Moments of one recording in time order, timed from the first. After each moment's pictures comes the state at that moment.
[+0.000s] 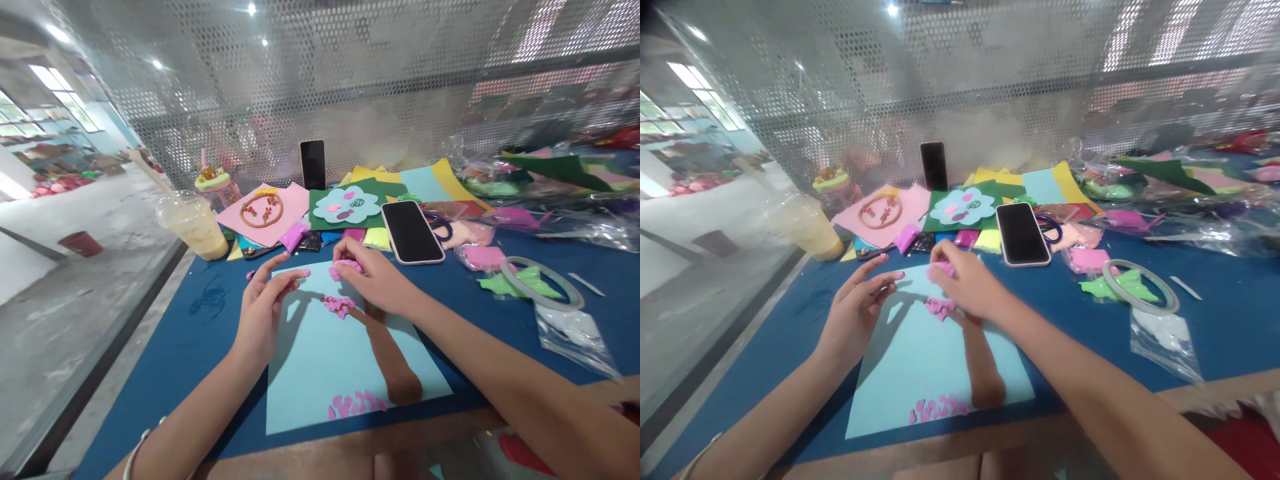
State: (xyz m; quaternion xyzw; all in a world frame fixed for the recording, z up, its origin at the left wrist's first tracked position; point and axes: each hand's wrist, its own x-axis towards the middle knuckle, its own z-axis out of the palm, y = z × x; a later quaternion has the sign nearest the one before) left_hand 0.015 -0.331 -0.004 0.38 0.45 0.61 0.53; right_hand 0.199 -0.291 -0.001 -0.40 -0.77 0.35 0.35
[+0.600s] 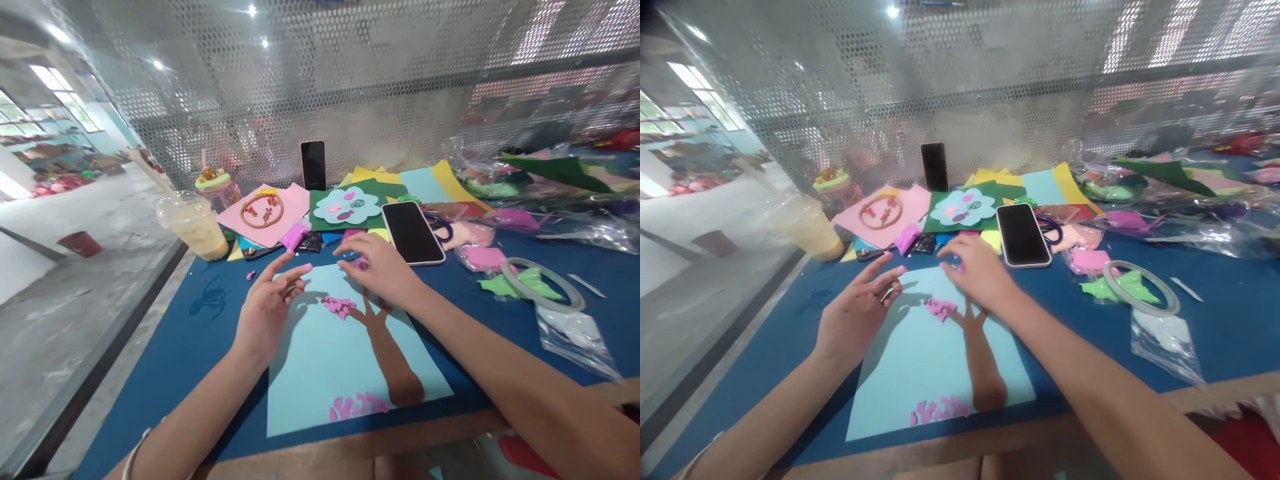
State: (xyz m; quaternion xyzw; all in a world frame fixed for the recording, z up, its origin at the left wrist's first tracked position) left_hand 0.015 -0.333 0.003 0.34 0.41 0.60 0.60; right_hand 0.209 -0.271 -0.011 -0.44 -0.82 0.14 0.35
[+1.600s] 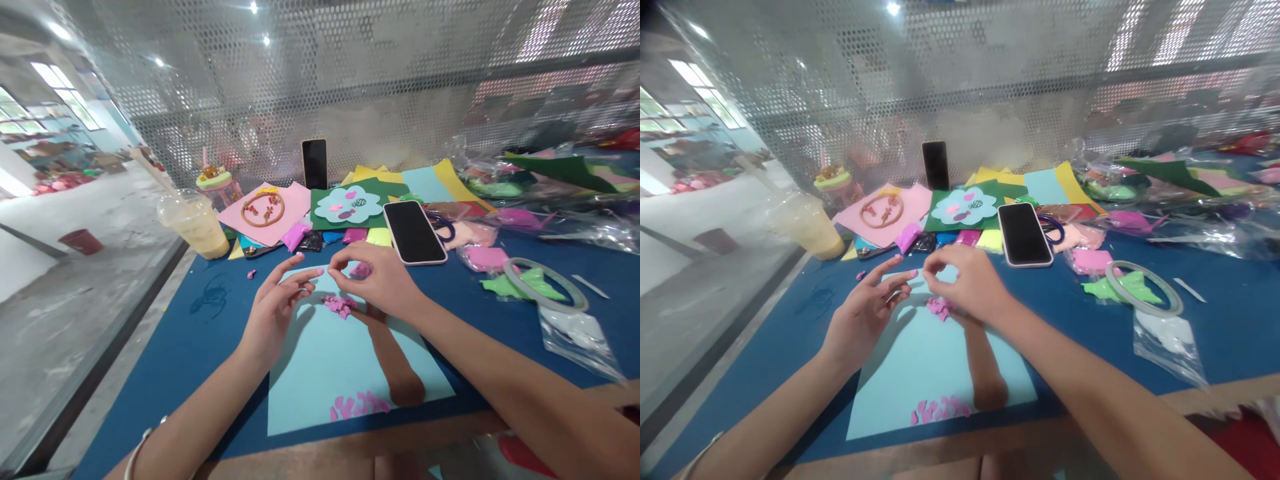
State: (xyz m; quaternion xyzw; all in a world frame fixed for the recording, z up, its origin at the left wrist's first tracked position) left_hand 0.015 -0.336 -0.005 0.39 0.40 0.56 0.61; right_hand 0.196 -0.291 0.000 -0.34 -0.81 0.18 0.44
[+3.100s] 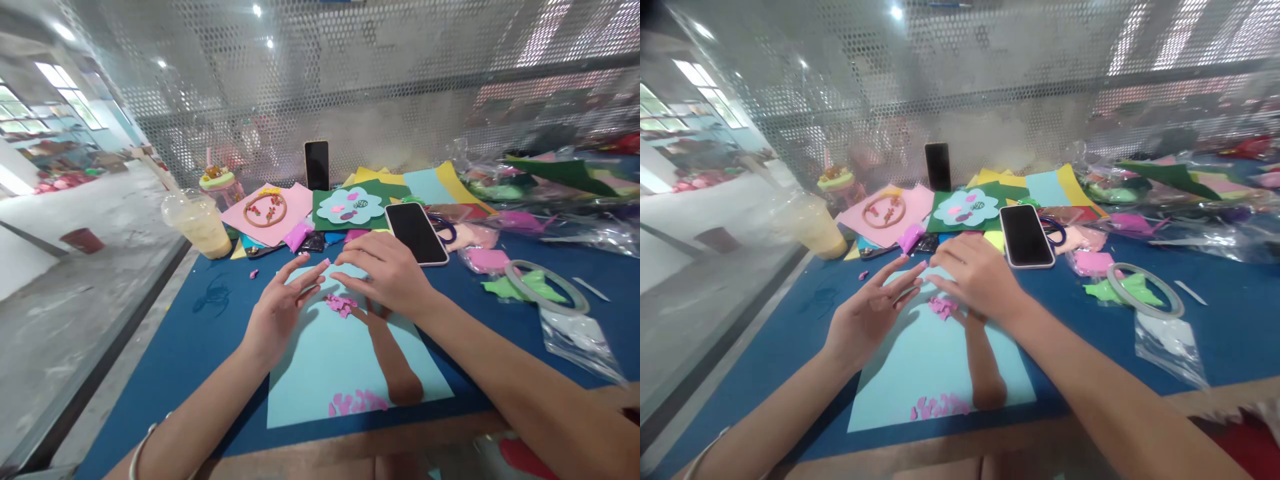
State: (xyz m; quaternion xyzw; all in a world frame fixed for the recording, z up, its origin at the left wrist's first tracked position) left_hand 0.016 -0.338 -0.001 0.37 0.34 0.54 0.67; right_hand 0.205 -0.283 -0.006 -0.25 -0.85 -0.18 0.43
